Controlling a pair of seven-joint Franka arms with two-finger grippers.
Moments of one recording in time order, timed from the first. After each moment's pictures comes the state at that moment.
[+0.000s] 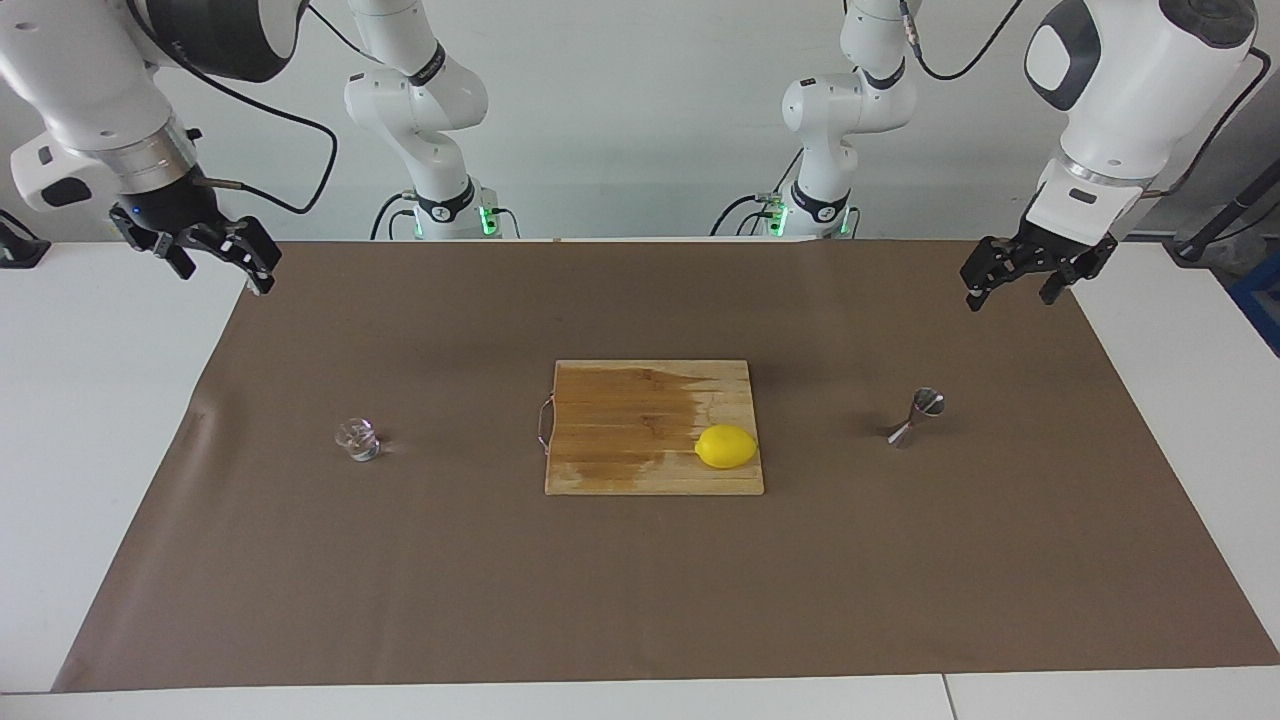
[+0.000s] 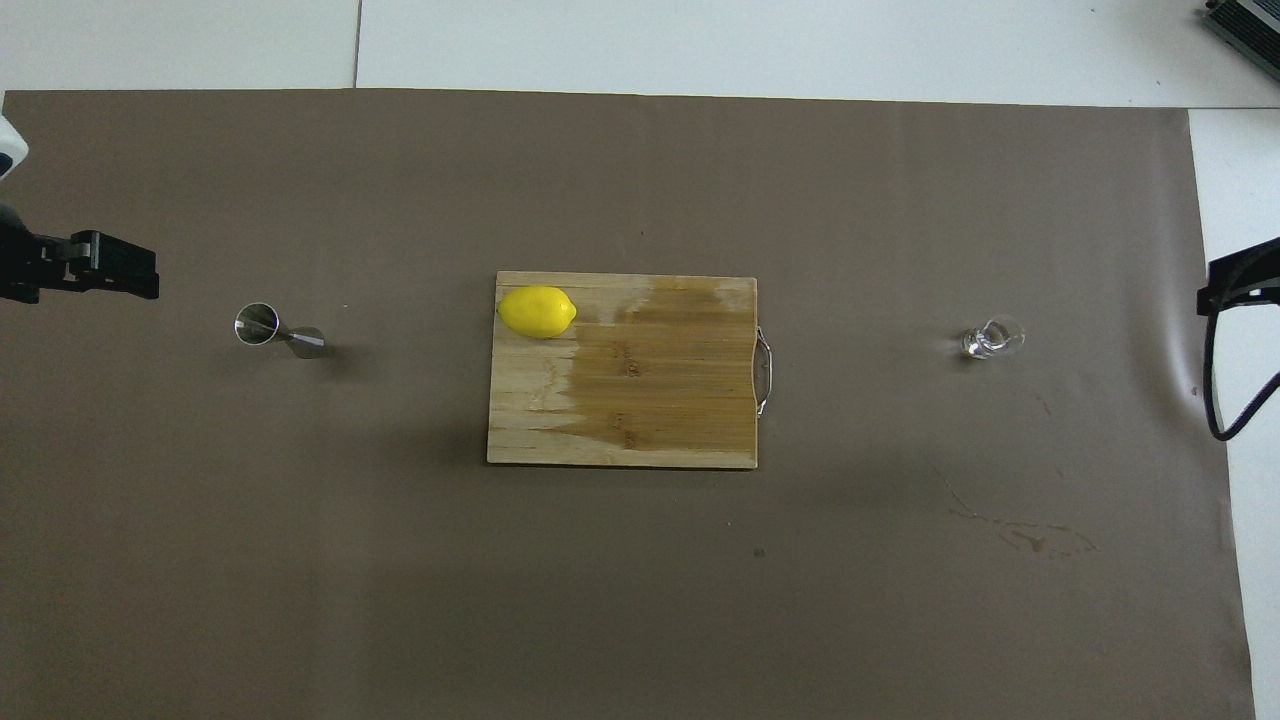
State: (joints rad) left arm 0.01 0.05 -0.07 -1.56 0.05 1.65 -0.04; right arm 0.05 0.07 -0.18 -1.47 -0.06 1.51 0.06
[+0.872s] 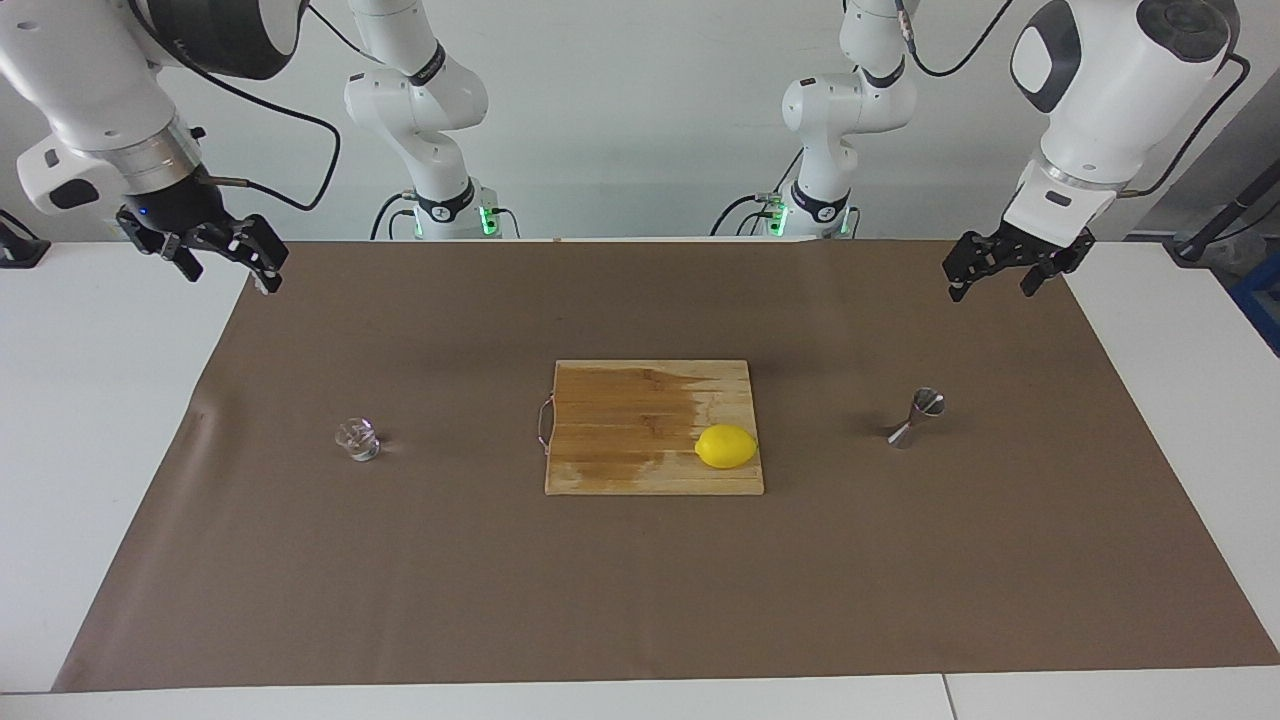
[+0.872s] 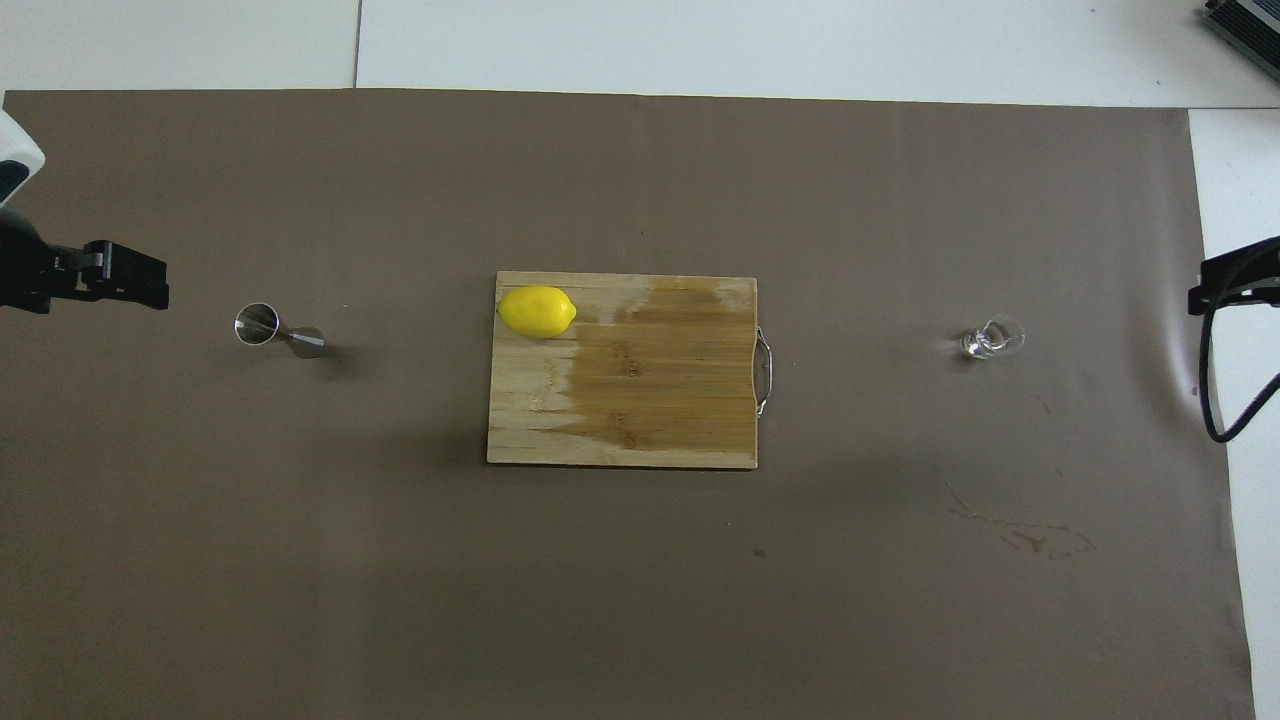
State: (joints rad) left arm 0.01 0.01 -0.07 -1.62 0.05 1.61 -0.04; right arm 0.05 0.07 -0.18 -1.47 -0.04 1.51 0.02
